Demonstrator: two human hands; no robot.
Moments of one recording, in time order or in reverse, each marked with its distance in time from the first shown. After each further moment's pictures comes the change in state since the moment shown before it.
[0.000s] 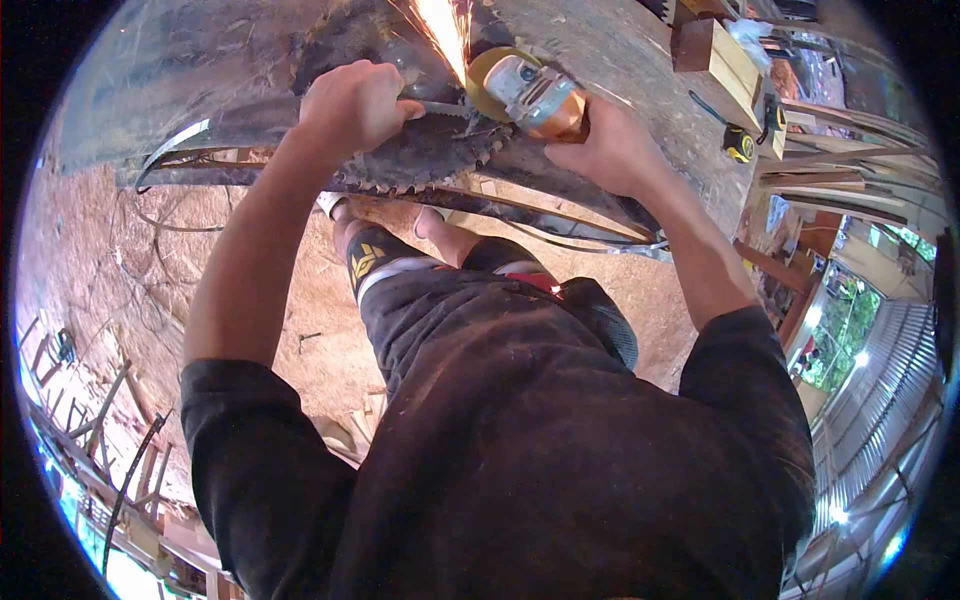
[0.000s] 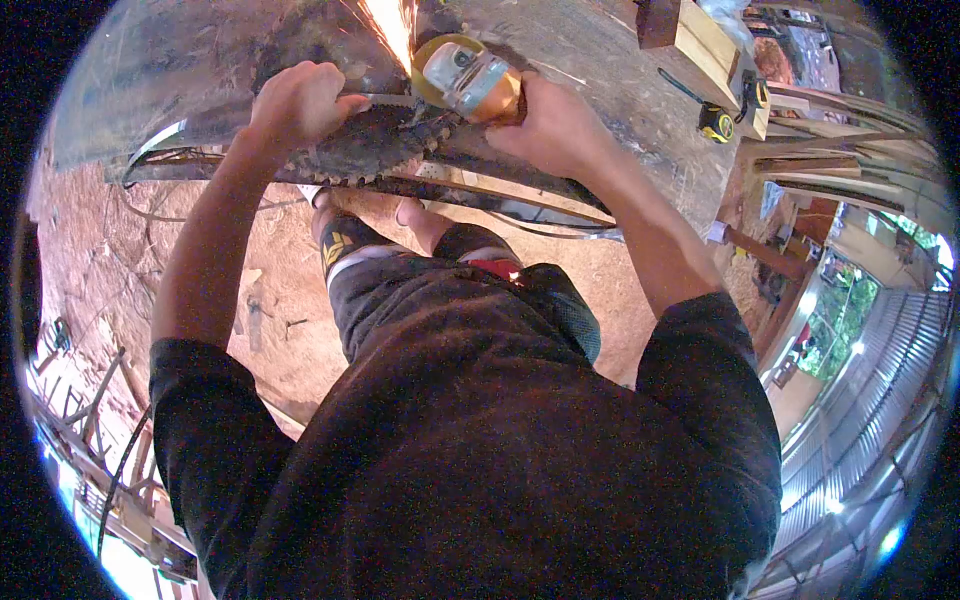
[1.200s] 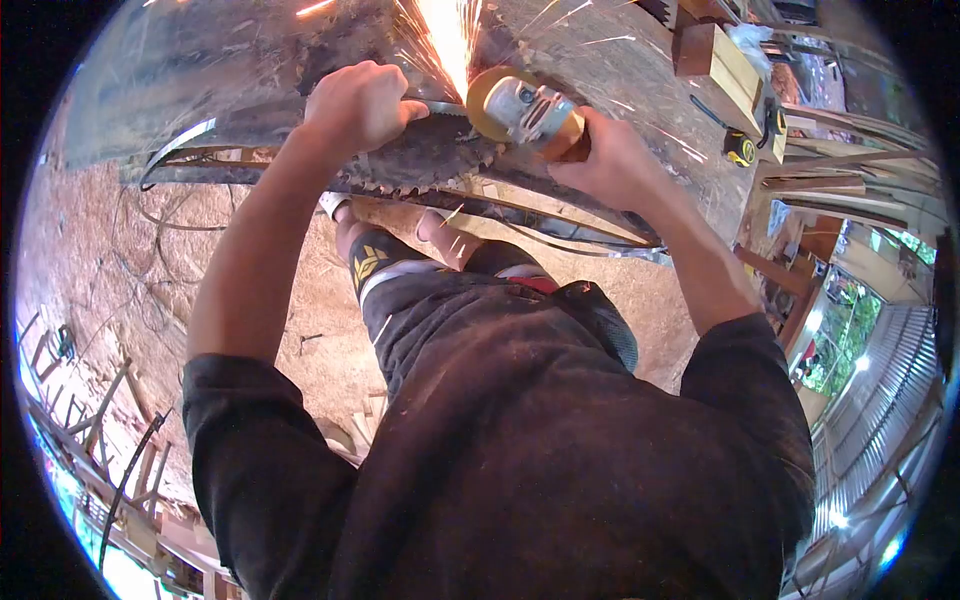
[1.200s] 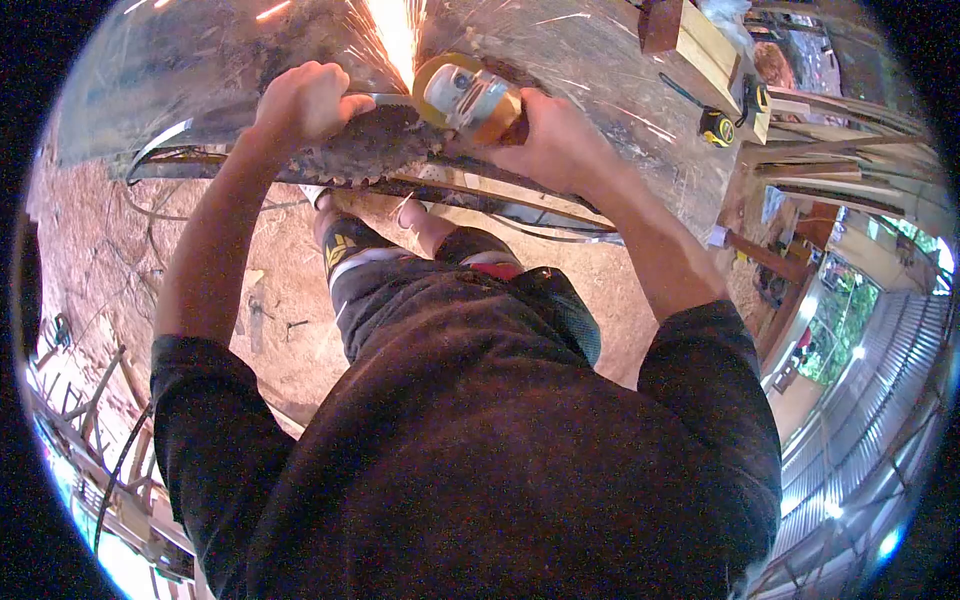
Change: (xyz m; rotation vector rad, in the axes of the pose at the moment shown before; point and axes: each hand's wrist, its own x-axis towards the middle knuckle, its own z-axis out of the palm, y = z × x) left_hand 0.003 -0.003 0.003 -0.021 -0.024 0.002; right_hand -0.008 0.004 0.001 0.073 -0.088 -0.014
